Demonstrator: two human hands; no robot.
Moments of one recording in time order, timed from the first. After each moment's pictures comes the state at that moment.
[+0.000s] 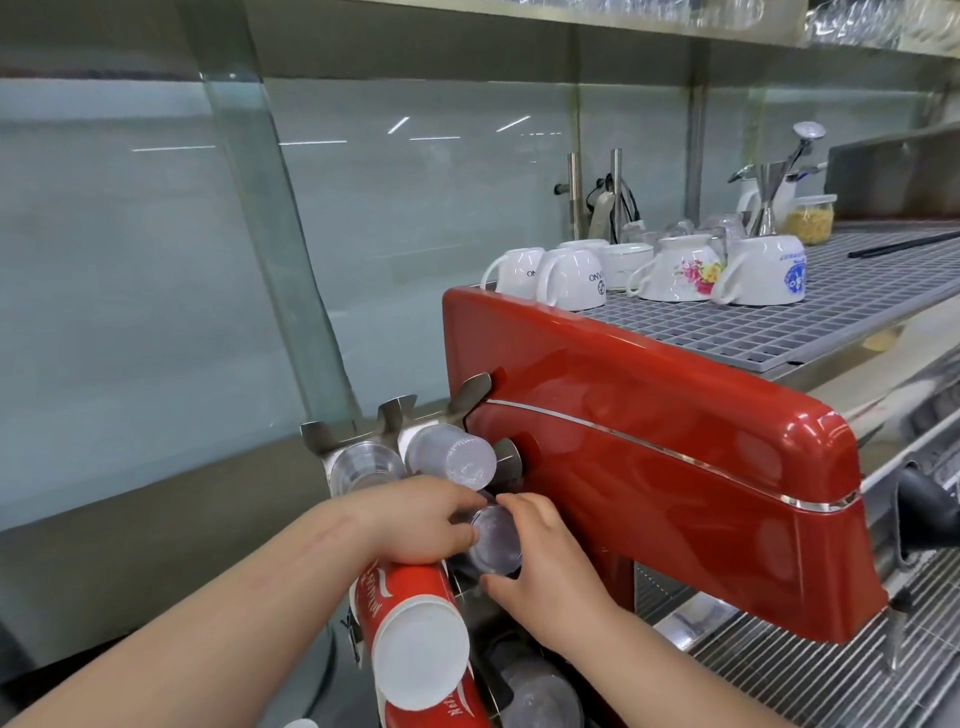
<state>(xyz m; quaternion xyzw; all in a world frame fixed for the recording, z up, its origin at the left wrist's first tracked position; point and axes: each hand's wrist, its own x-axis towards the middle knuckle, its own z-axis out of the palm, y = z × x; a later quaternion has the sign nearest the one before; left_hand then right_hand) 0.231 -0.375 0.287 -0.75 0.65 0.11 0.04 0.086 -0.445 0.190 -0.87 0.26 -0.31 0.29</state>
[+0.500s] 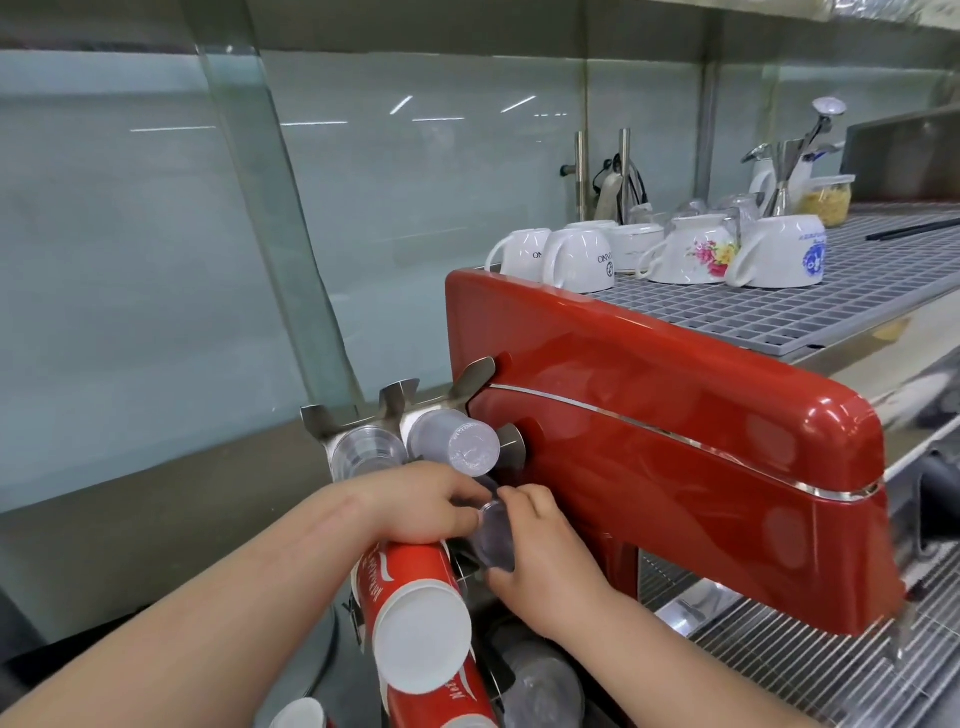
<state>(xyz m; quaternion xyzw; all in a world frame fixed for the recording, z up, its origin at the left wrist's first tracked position) 0.237 -0.379 0.284 -0.76 0.64 0.15 0.03 0.095 -0.448 0.184 -0.90 0.28 -0.23 0.24</state>
